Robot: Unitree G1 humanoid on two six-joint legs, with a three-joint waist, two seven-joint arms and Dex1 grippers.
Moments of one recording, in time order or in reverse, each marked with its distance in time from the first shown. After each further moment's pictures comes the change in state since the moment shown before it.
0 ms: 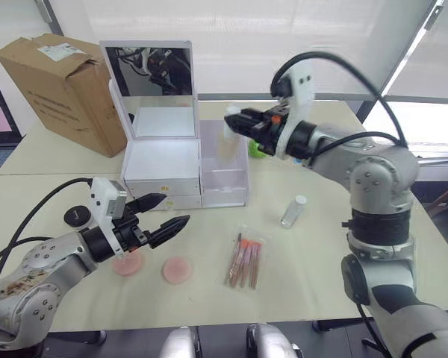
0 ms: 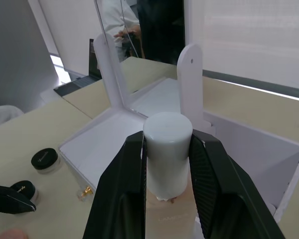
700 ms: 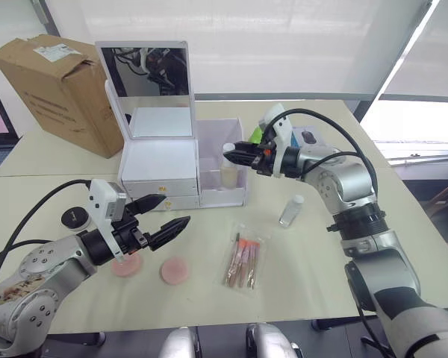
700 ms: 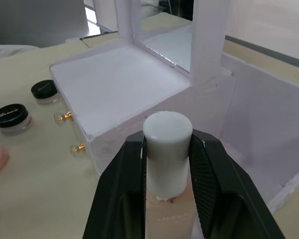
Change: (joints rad) left arm 0.023 0.006 0.003 -0.040 -0.021 0.002 0.035; right arm 0.005 -0.041 0.135 0.499 -0.284 -0.510 0.563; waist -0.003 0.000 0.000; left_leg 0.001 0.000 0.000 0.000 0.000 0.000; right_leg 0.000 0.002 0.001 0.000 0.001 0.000
